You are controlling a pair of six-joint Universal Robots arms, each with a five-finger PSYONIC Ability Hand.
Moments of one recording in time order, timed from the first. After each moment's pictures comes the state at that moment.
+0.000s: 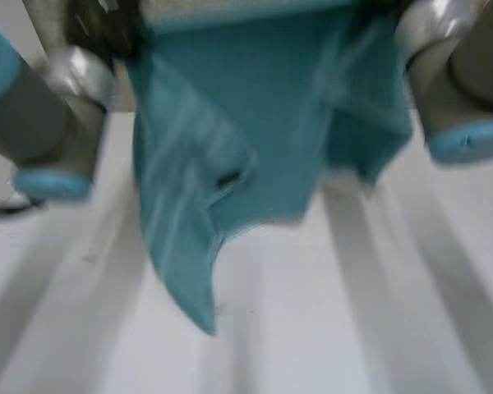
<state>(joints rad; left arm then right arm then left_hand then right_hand) 4.31 -1.98 -1.05 3.57 -1.58 3.63 2.03 -1.10 0.77 -0.23 1.59 2.58 1.14 1.20 1.20 1.20 0.95 0.98 1.18 1.19 1.19 0.97</state>
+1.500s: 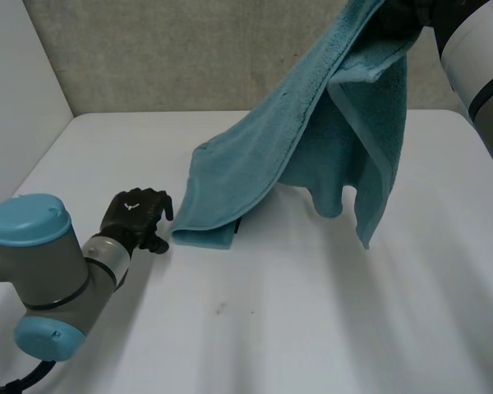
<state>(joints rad) 4.36 -2.05 -1.75 3.54 -1.49 3.26 2.11 -1.50 1.17 -0.02 1.58 2.73 0.71 0.70 0.70 0.70 0.52 0.98 1.18 1.19 1.19 0.99</state>
